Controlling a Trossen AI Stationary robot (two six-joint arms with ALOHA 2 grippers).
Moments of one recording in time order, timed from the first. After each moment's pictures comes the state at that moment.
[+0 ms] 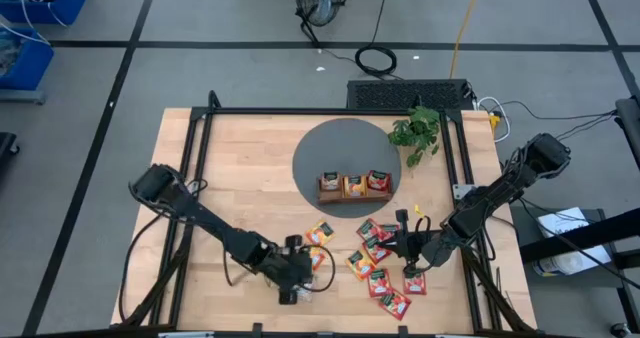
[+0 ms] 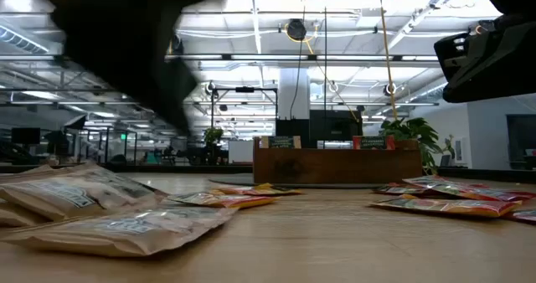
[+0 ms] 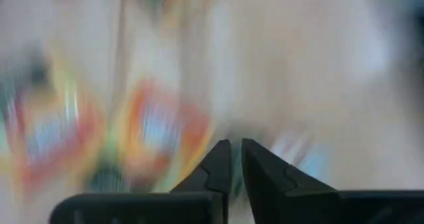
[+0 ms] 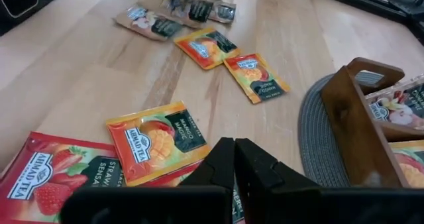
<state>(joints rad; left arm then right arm) -0.54 1.85 1.10 -0.08 -0.22 -0.41 0.71 1.28 0.40 0.24 0.60 0.13</state>
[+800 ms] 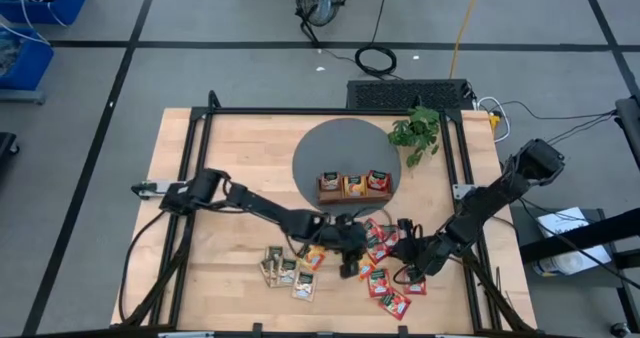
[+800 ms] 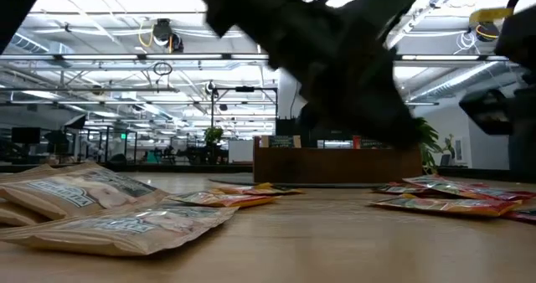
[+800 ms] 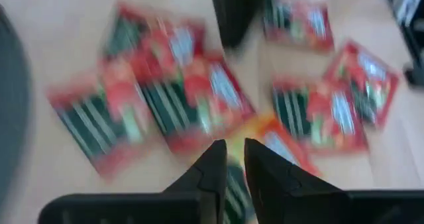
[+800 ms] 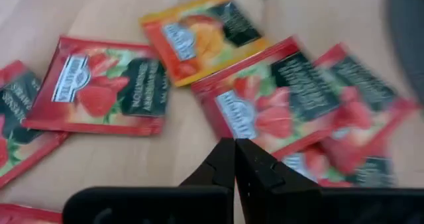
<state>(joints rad) -0.25 2.21 1.58 -0.06 -0.05 -0.35 0.75 1.40 0.40 0.08 0.41 0.44</state>
